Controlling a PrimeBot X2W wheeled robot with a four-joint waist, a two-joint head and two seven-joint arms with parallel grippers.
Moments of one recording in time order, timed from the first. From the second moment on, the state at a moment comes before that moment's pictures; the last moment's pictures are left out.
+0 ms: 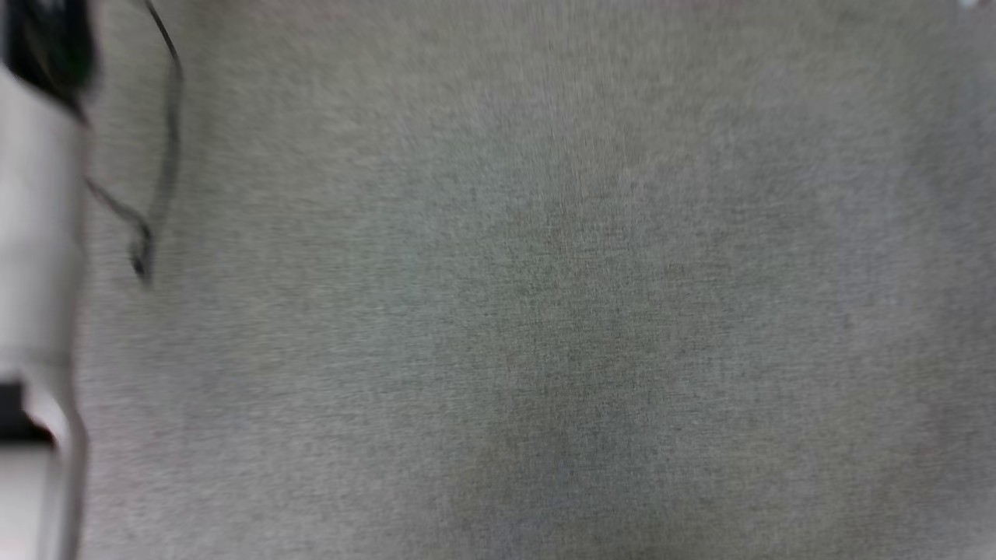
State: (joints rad) left arm -1.28 0.39 -0.27 0.78 -0.62 -0.10 -0.23; right arm -1.28 -0.46 0.48 0.64 0.65 0.13 0.13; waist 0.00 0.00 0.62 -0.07
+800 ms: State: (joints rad) left arm -0.02 0.44 -0.25 0.06 -0.69 0.14 -0.13; right arm -0.15 -0.48 0.22 0.24 0.67 0.13 0.30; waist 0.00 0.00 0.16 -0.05
